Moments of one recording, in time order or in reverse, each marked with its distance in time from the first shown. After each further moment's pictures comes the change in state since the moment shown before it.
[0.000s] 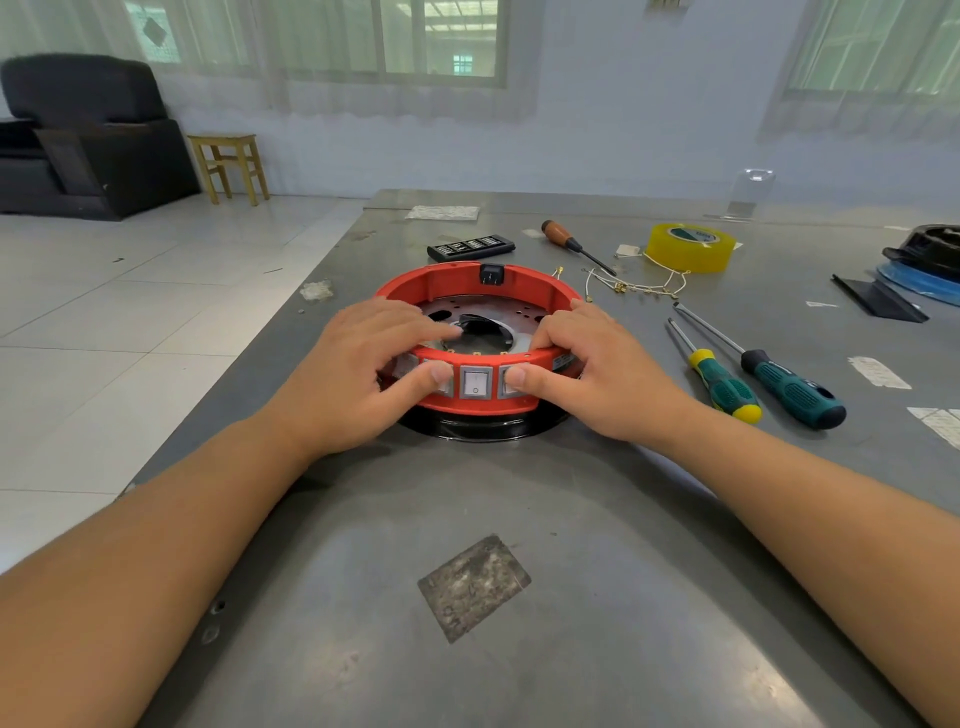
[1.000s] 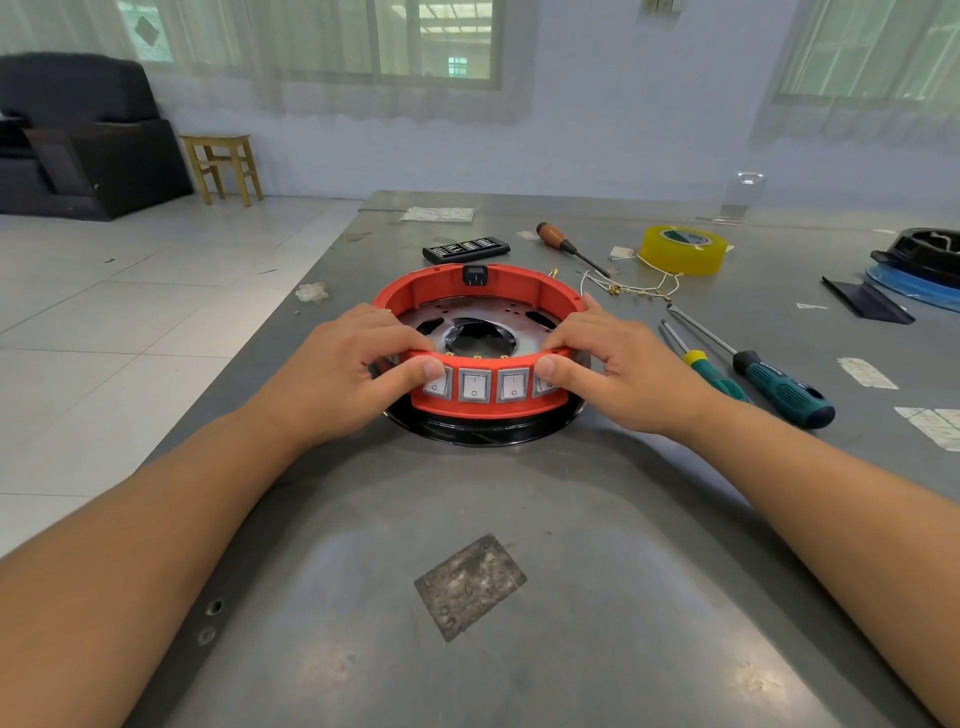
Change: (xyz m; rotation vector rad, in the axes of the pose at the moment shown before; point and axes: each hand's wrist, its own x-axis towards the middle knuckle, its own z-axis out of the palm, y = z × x) left_hand 0.001 -0.008 -0.004 -0.024 -0.041 -0.081; right_hand -0.005 0.013 -0.022 0.034 -0.095 -0.031
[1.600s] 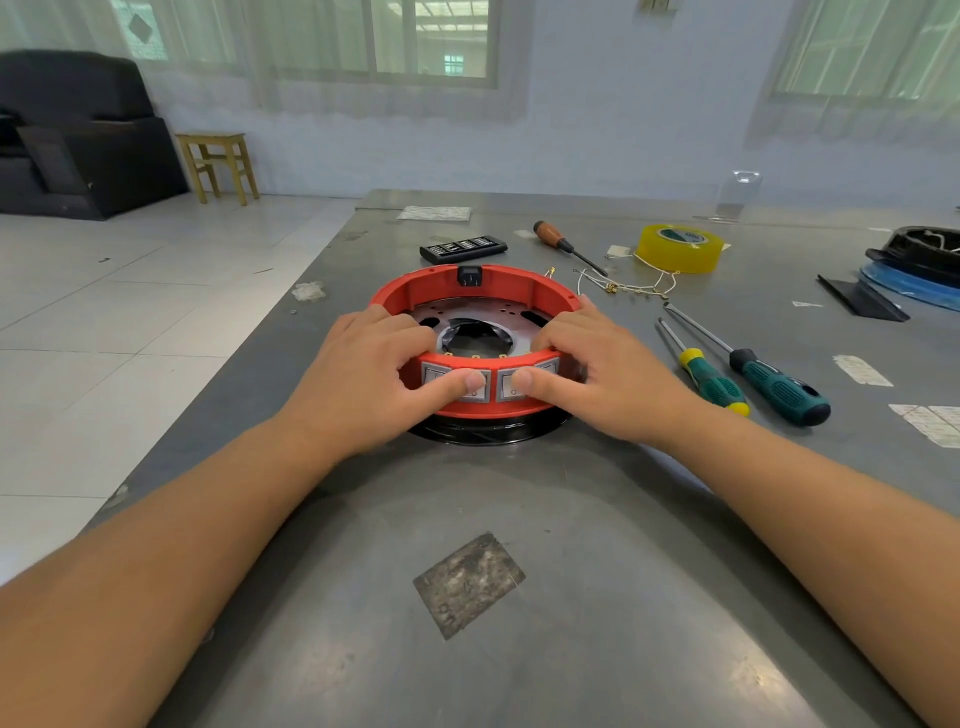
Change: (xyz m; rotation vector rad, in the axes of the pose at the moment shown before) left_hand 0.006 0.021 0.017 0.156 0.056 -0.025; right_hand 0.002 -0.009 0.012 -0.121 0.045 0.037
